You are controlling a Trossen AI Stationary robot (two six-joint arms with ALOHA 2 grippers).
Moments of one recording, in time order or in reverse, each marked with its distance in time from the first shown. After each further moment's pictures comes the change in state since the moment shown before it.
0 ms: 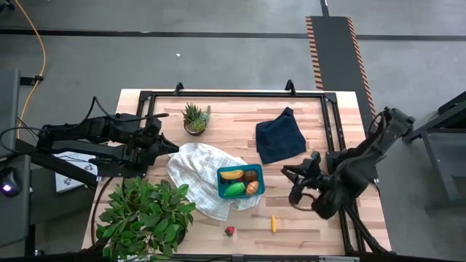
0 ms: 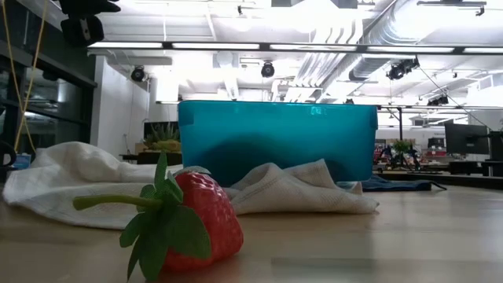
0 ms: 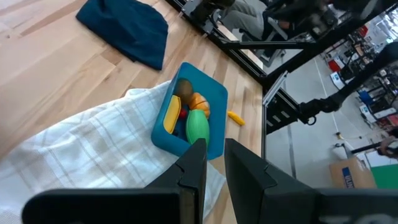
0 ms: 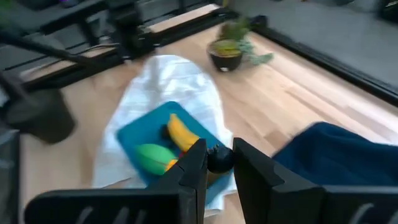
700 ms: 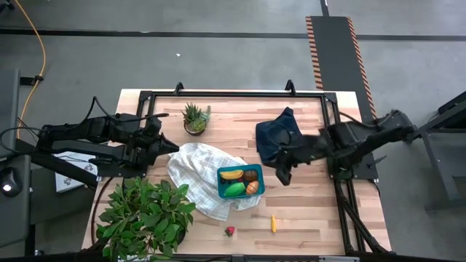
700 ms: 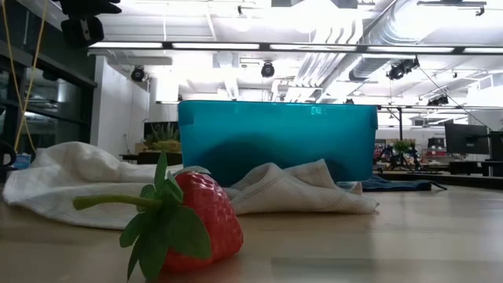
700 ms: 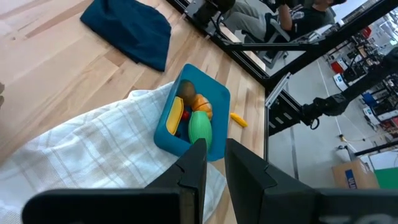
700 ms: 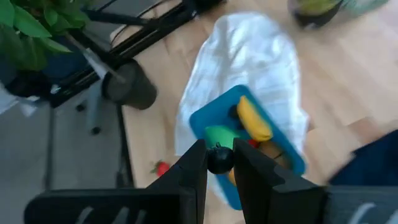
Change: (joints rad) left arm 0.000 0.000 0.000 -0.002 -0.013 0.002; right arm -0.463 0.032 0.308 0.063 -0.807 -0.399
